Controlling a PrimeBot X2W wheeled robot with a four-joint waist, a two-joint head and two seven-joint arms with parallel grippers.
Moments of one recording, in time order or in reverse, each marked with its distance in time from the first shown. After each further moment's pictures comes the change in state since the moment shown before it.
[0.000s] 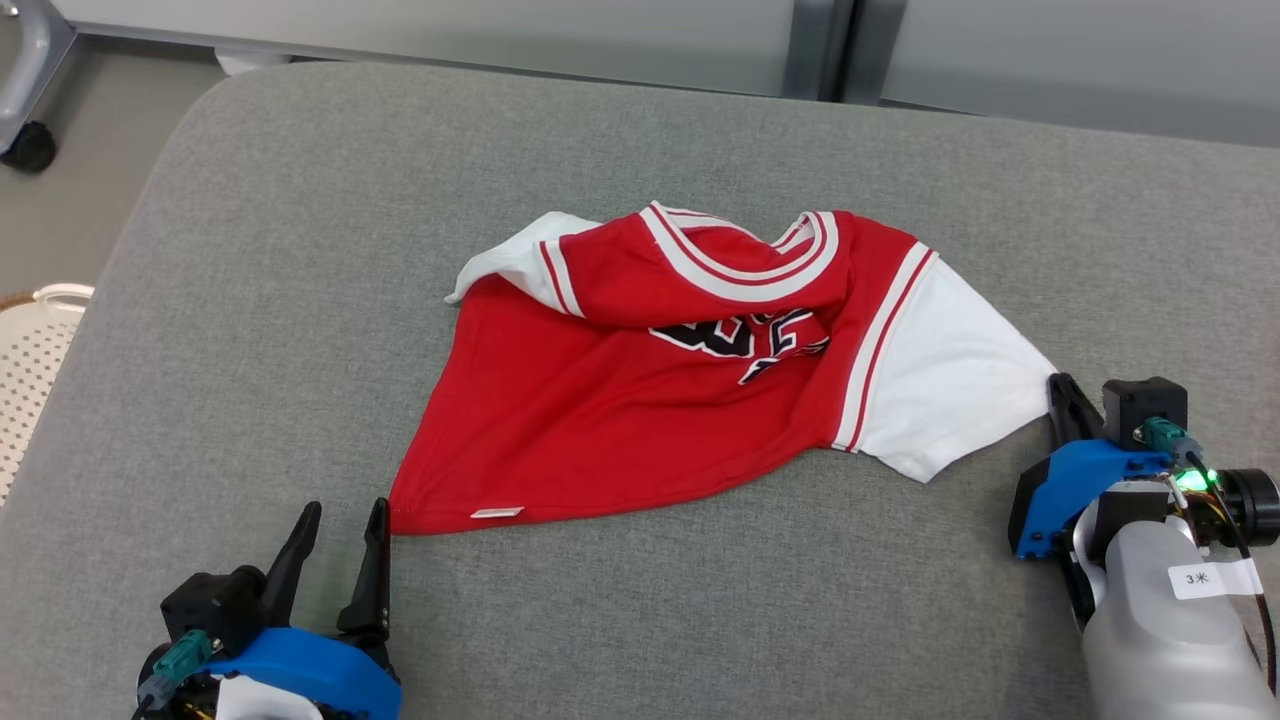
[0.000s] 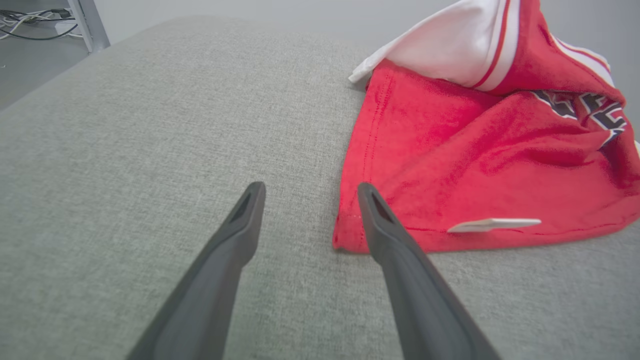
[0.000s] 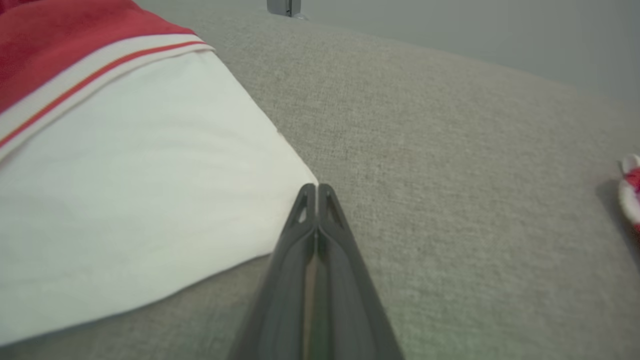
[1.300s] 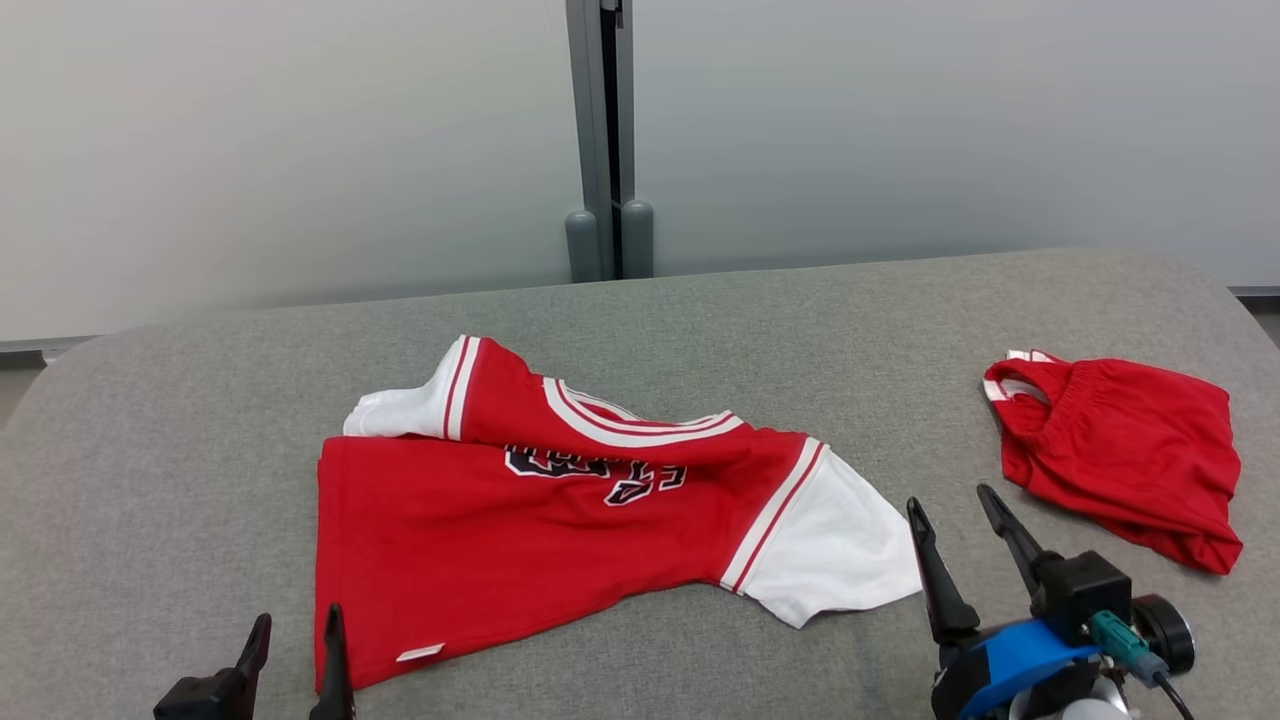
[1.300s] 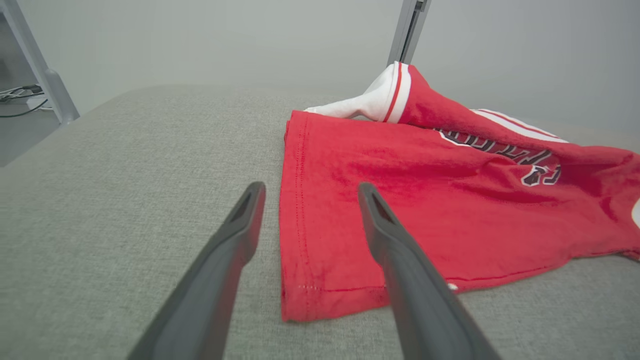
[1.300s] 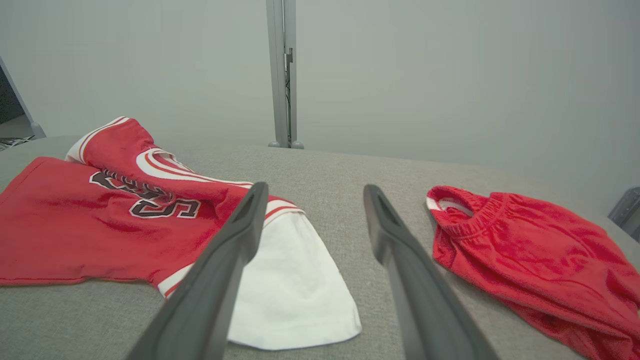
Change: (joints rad) left arm 0.141 -0.149 0.305 0.064 0.319 0.000 0.000; right arm 0.503 -0.001 0.496 -0.613 0.450 0.000 0.001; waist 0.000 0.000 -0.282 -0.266
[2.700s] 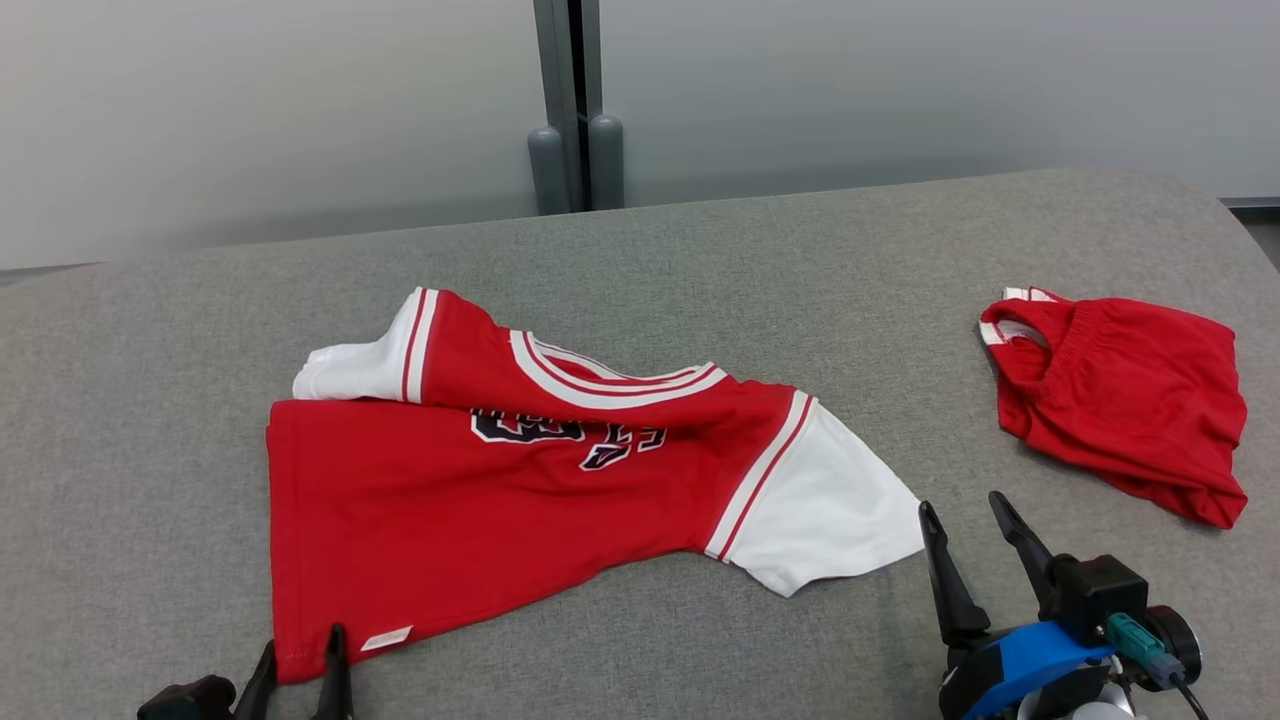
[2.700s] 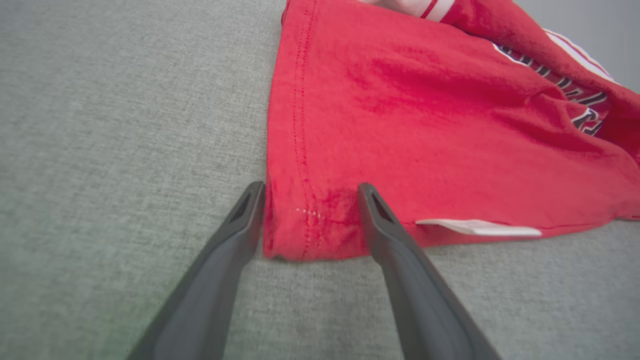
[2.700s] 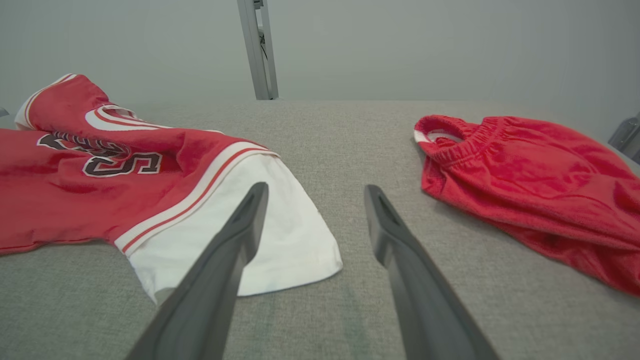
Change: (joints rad) left arm -0.052 0.102 -0.198 0.143 -0.348 0.000 -0.002; right arm 0.008 0.000 -0.015 0.023 0.051 0.000 0.000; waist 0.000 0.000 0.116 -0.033
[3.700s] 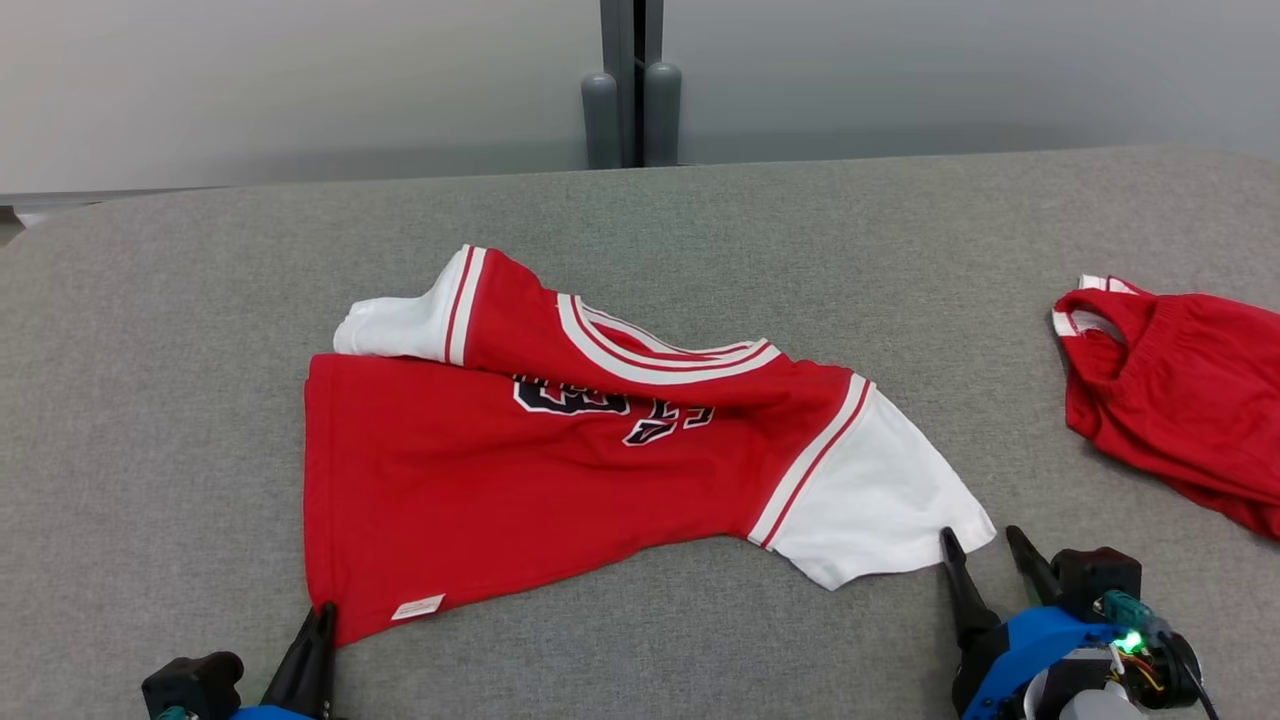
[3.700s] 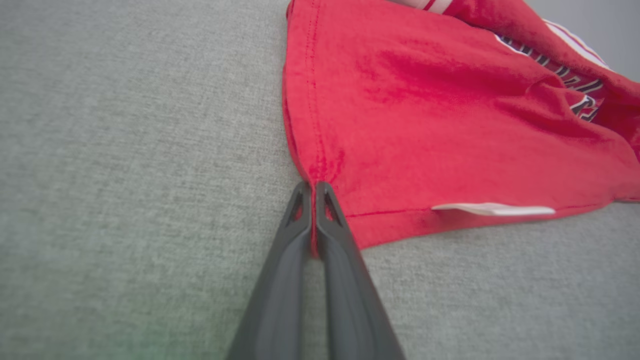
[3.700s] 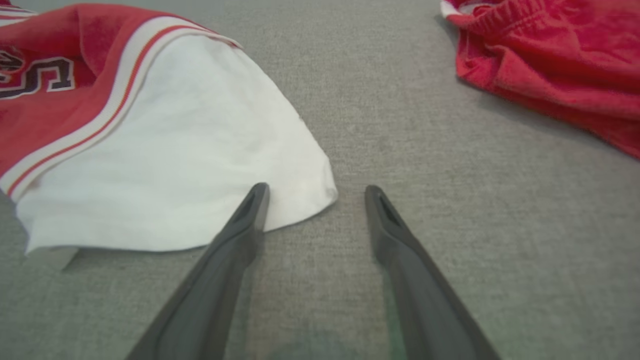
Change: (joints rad) left arm -0.011 0.067 -0.108 -0.072 -0.056 -0.001 0.001; right arm -0.136 0.000 -0.076 0.337 0.015 0.000 -0.001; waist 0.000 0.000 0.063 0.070
